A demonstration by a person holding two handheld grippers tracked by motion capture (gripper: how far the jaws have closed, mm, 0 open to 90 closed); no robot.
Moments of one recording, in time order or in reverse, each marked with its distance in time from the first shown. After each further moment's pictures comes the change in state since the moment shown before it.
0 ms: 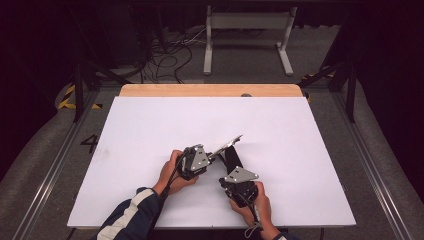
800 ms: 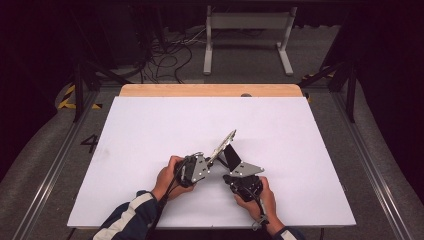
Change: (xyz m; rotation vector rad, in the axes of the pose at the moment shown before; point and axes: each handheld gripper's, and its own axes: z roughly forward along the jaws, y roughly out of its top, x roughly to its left) left arm -0.019 -0.002 -0.015 0.029 0.060 0.081; right arm -0.021 0.000 0.000 0.008 0.048 -0.006
